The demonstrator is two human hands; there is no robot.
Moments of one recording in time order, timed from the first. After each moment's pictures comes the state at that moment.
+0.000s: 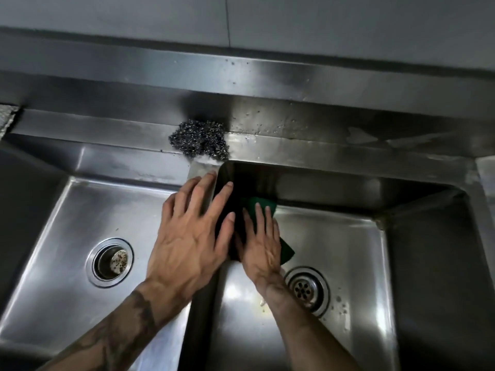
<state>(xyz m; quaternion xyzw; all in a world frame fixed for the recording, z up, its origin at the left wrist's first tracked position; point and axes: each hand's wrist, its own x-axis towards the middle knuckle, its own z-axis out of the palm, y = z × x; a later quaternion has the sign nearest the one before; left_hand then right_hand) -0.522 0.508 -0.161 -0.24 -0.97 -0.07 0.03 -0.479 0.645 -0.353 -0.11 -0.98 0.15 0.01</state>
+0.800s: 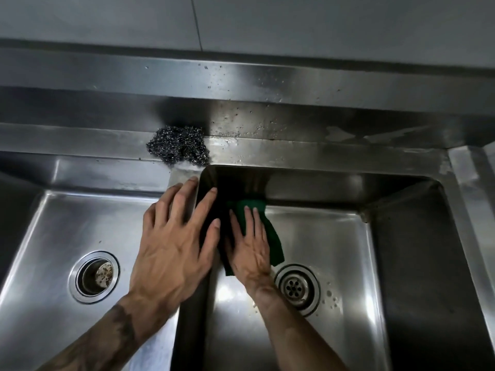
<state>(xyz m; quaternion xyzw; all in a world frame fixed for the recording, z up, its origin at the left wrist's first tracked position) -0.523 0.509 -0.157 -0.25 -0.96 -0.09 0.02 -0.479 0.643 -0.353 -0.12 -0.98 0.16 0.04</state>
